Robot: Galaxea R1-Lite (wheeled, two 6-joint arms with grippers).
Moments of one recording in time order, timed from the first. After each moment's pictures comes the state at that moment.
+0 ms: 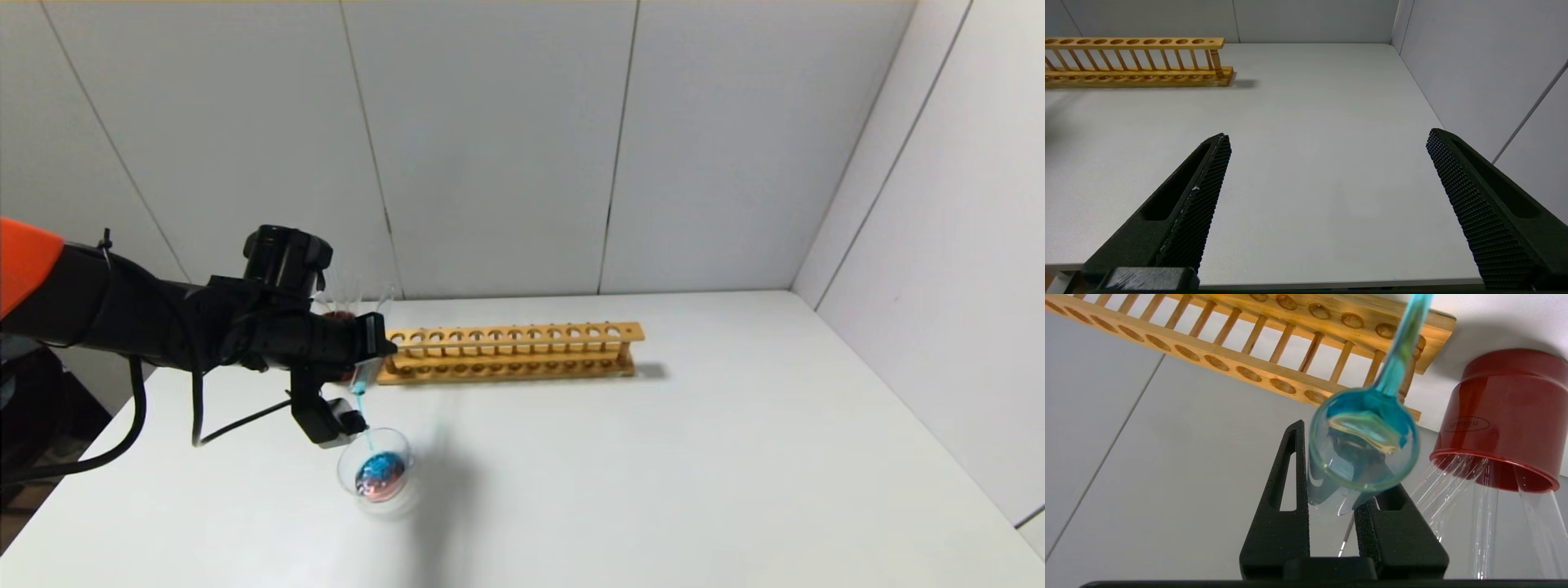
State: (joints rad) left arm -0.22 1.92 -1.10 -0.11 -0.22 2.74; right arm 0.00 0.00 0.00 0.00 0.00 0.00
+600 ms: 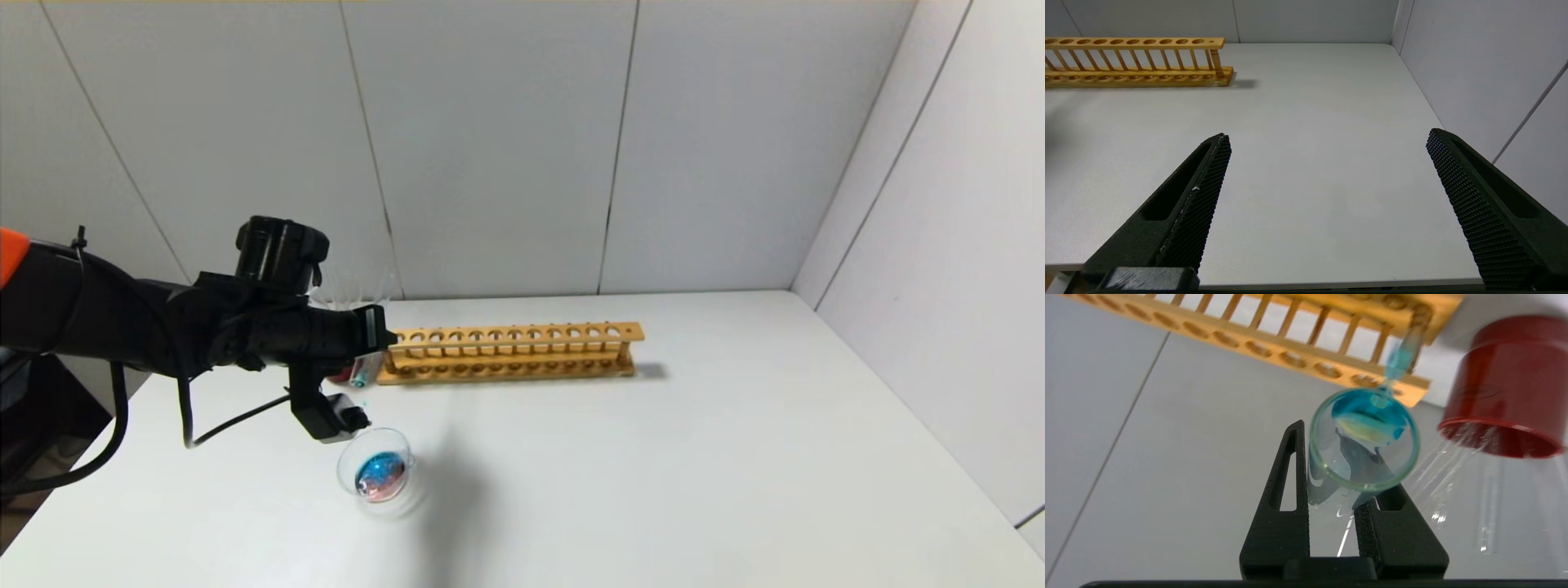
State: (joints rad) left arm -0.25 1.87 -1.07 -0.16 -0.17 2.74; right arm 0.00 0.00 0.00 0.00 0.00 0.00
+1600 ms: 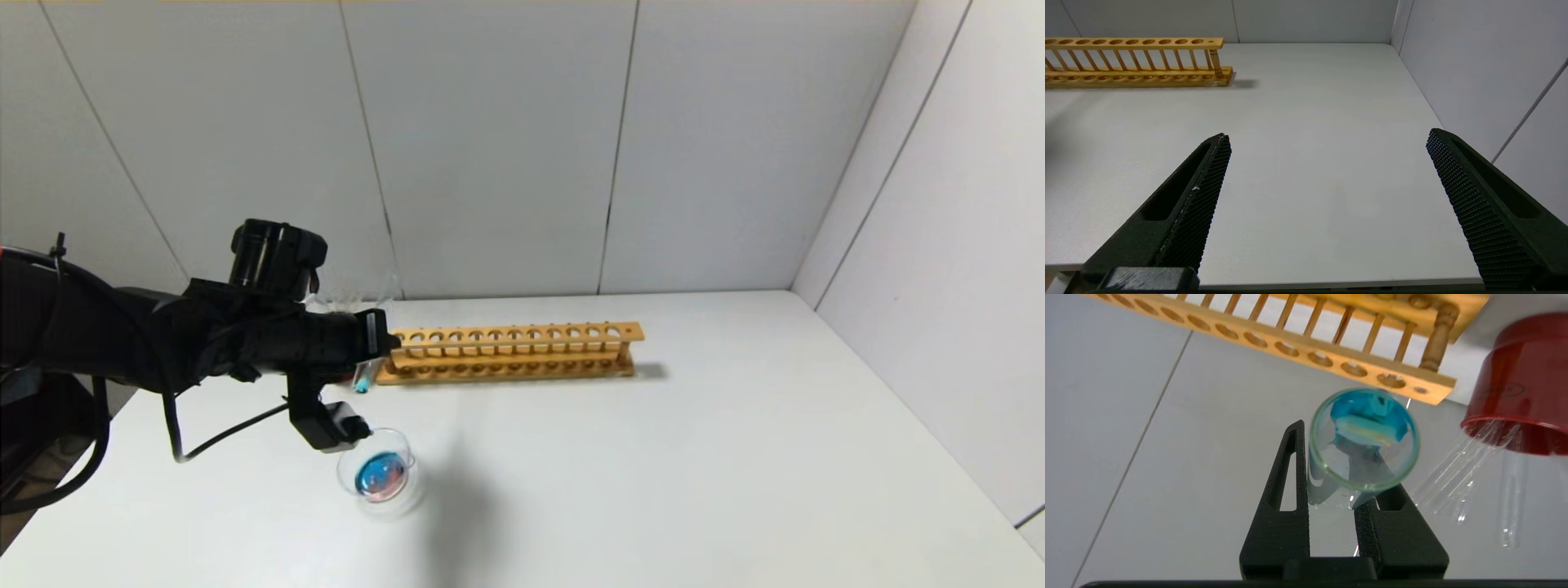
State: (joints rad) left arm -0.27 1.83 -1.02 -0.18 -0.17 2.73; right arm 0.00 0.00 0.00 0.00 0.00 0.00
